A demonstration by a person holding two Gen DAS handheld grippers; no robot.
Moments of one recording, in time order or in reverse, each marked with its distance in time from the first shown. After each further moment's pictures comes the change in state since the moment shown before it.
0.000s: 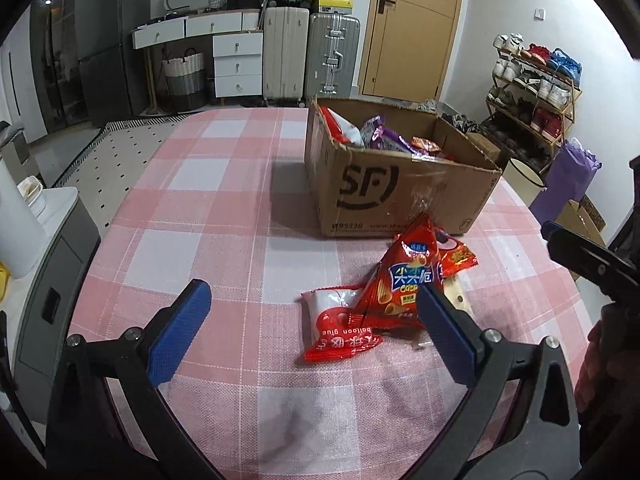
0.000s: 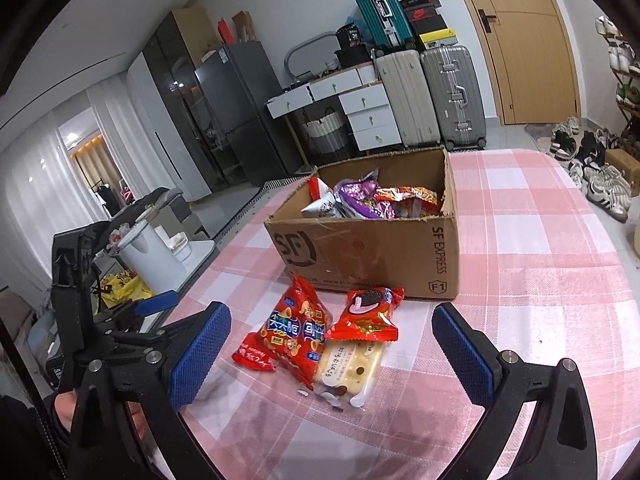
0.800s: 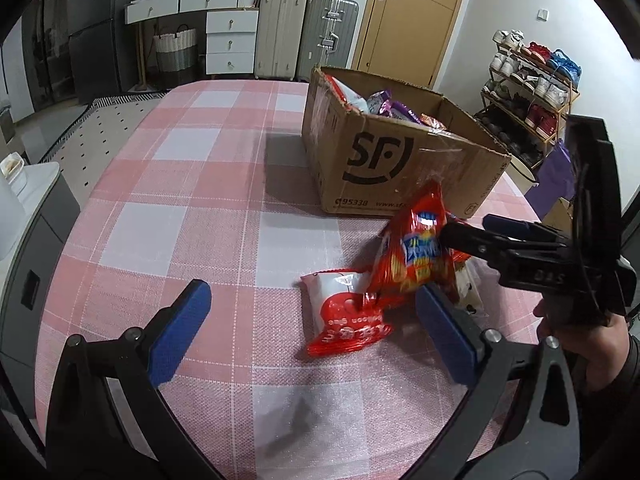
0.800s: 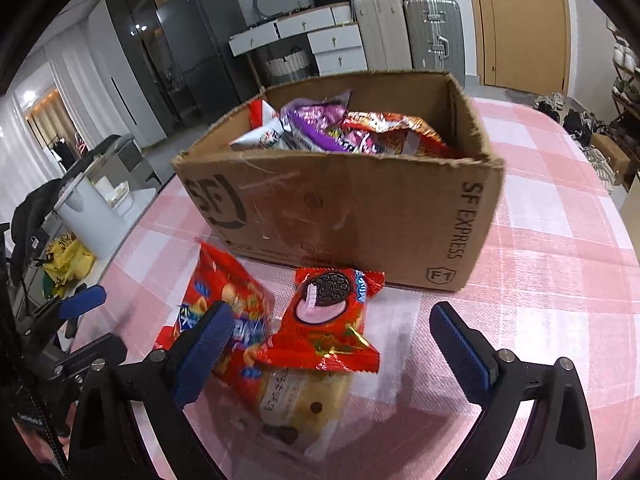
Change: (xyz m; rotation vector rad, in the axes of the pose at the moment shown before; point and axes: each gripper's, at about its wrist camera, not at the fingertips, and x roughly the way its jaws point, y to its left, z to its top) left arm 0.032 0.016 -0.009 -0.041 0.070 -0.059; right arm 0.123 -0.017 0.009 -0.030 0.234 -0.168
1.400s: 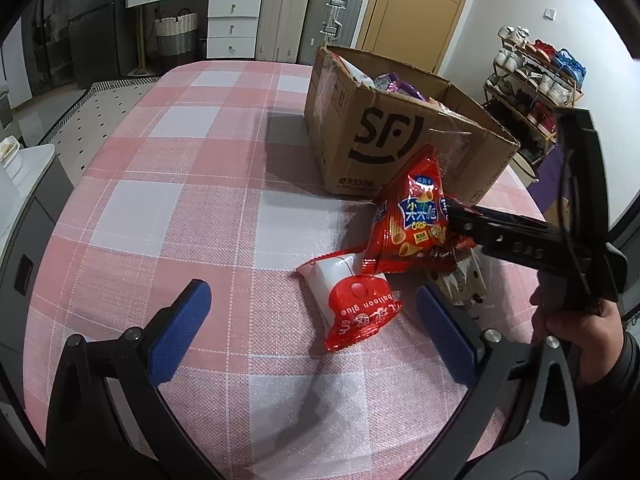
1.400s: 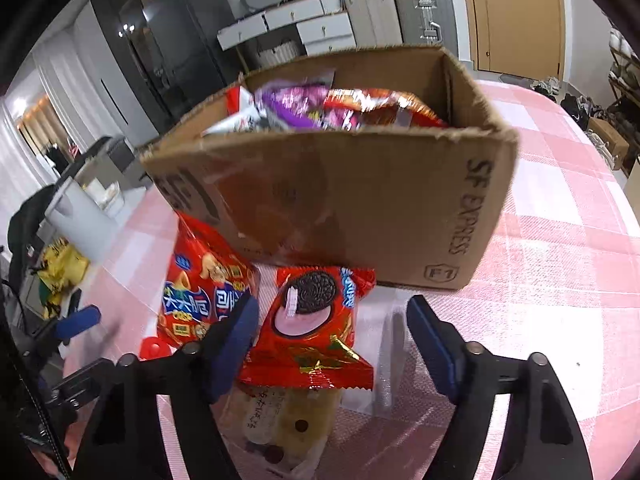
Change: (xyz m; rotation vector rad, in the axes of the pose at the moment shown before) left arm 0.013 0.004 -0.008 -0.022 0.045 -0.011; right arm 0.028 -0.010 0.008 0.035 0.039 -0.013
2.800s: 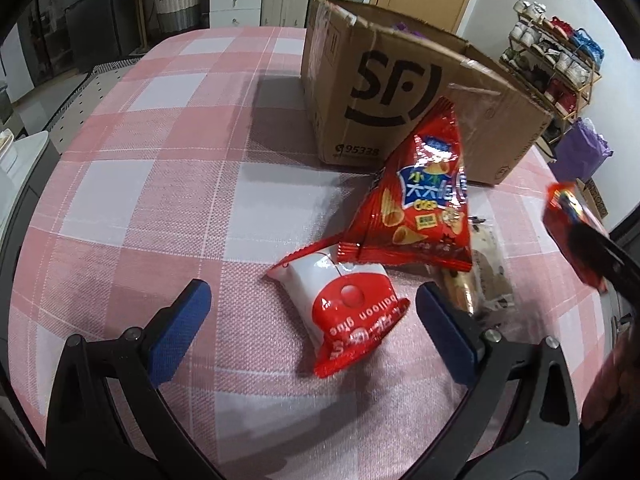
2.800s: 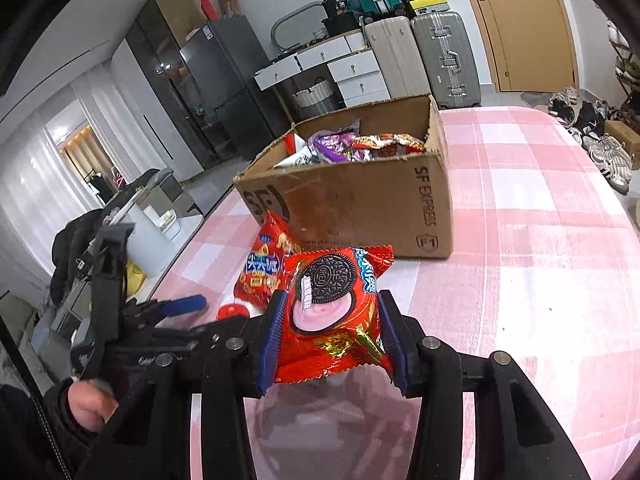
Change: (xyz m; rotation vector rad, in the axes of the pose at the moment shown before) left arm 0.048 -0.014 0.004 -0.002 0.116 0.055; right arm -0.122 -0.027 -0.070 0.021 -0.158 0.185
